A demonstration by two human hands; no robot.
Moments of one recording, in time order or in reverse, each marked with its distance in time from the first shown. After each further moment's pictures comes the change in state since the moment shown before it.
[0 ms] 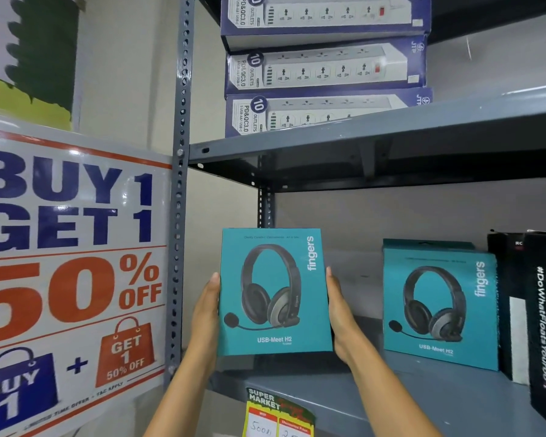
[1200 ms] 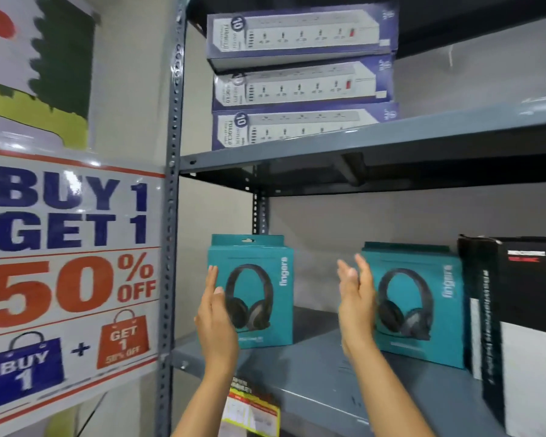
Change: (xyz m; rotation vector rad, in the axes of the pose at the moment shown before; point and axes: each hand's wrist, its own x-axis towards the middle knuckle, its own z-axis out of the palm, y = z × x) left_hand -0.058 0.007 0.071 0.164 0.347 0.354; right_hand -0.049 -0.047 -0.043 -0.103 0.397 -0.488
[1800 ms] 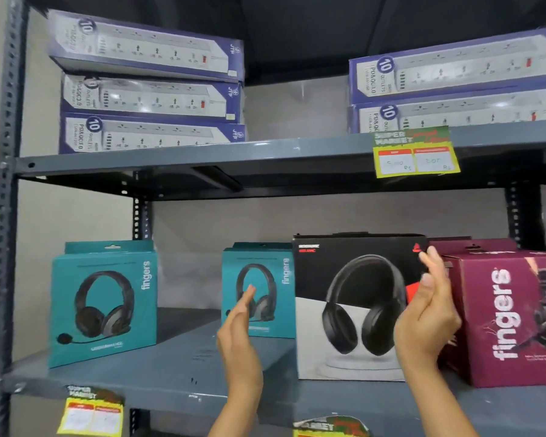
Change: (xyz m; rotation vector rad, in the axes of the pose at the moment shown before) left_hand -0.200 0.058 0.177 -0.358 -0.274 -0.236; right_hand -0.003 -0.140 -0.296 -0.572 0.577 -0.728
